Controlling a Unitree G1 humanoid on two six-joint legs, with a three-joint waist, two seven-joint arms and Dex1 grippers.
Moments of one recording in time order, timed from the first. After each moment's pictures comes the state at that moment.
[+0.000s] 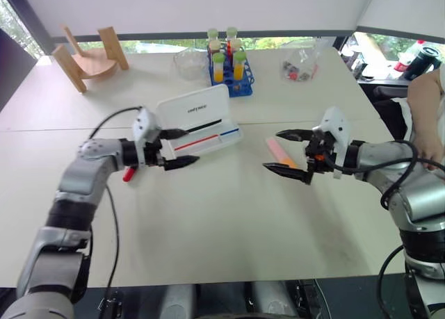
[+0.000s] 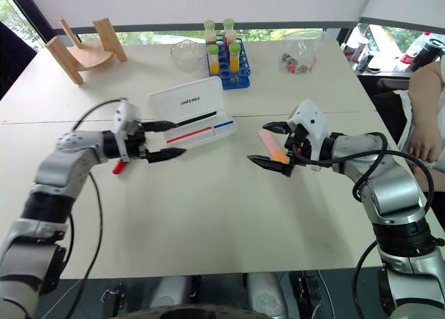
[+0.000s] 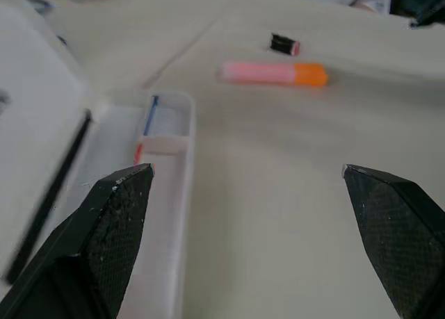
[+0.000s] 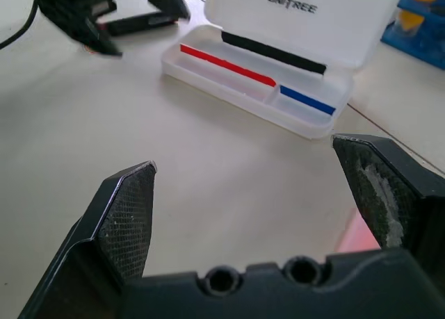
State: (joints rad) left arm -0.64 0.59 -0.15 0.38 -0.38 0.24 -1.23; right arm -0.43 -0.77 -0.01 -0.32 0.40 0.66 0.93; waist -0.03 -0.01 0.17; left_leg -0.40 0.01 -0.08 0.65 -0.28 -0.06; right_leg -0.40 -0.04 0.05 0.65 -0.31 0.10
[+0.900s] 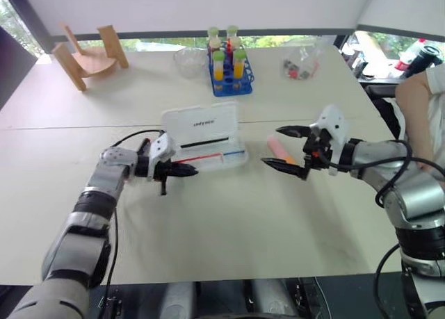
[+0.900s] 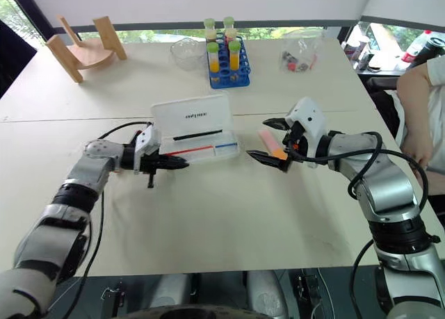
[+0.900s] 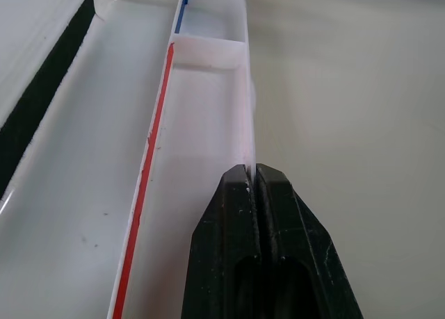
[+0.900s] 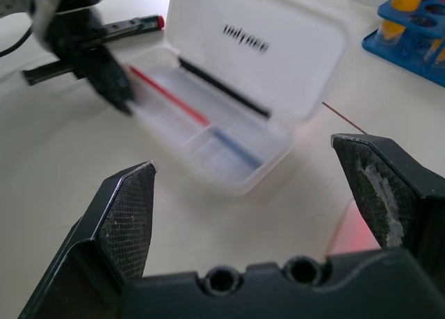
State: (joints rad) left arm -0.61 0.59 -0.17 0.55 -0.22 0.02 -1.46; right arm -0.45 -0.75 0.01 -0.31 0.40 0.63 0.87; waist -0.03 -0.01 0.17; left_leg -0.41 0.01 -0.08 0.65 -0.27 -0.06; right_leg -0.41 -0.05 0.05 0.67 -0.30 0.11
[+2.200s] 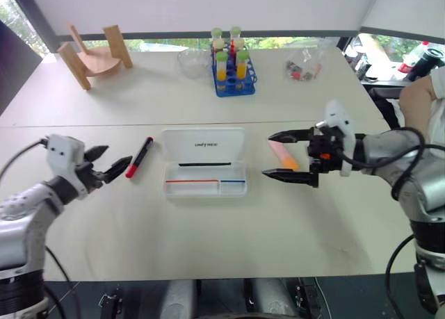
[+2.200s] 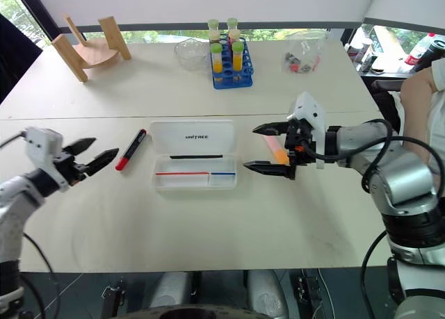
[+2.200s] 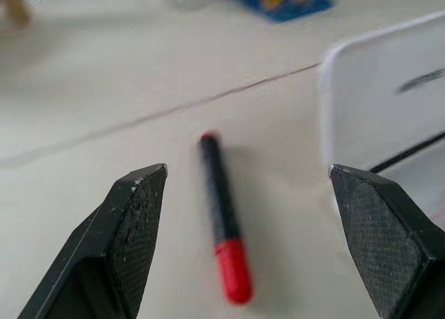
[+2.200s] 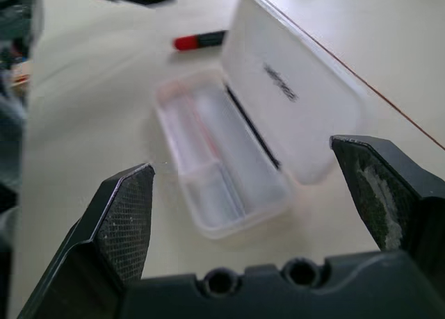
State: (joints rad) left arm -0.12 0.60 0.40 -0.14 -0.42 0.56 -0.67; right arm -0.51 -0.87 -0.01 -0.37 0.59 0.72 1.11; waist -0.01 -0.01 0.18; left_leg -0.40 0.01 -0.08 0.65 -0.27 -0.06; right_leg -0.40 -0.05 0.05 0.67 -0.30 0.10
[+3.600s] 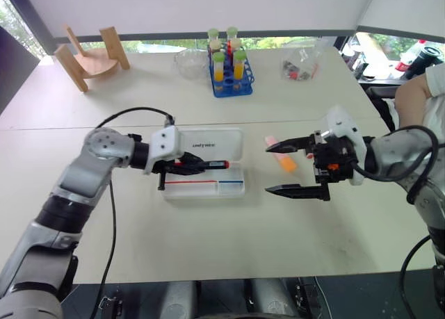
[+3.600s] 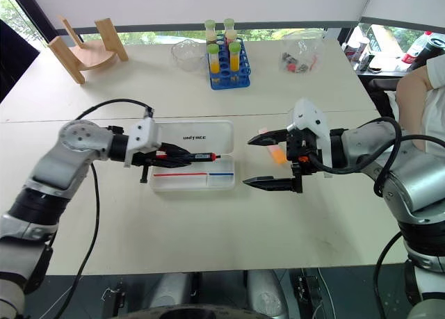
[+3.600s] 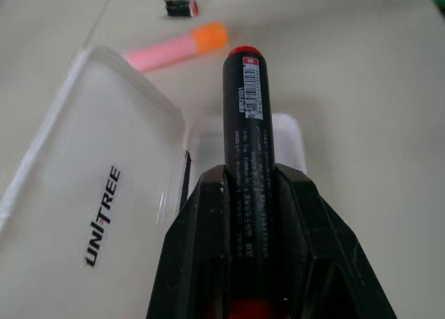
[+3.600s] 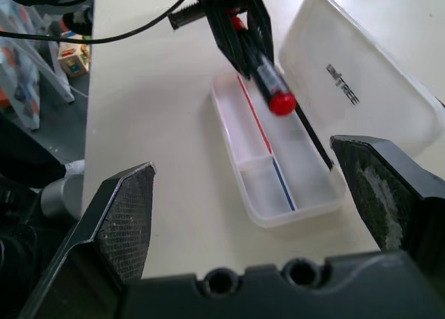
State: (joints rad) left arm -0.62 0.73 -0.27 0.07 -0.24 0.16 -1.27; right arm -0.47 -0.95 -0.01 -0.47 0.66 0.75 1.11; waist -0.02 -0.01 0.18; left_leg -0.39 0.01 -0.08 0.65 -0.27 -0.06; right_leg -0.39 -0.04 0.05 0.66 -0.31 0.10
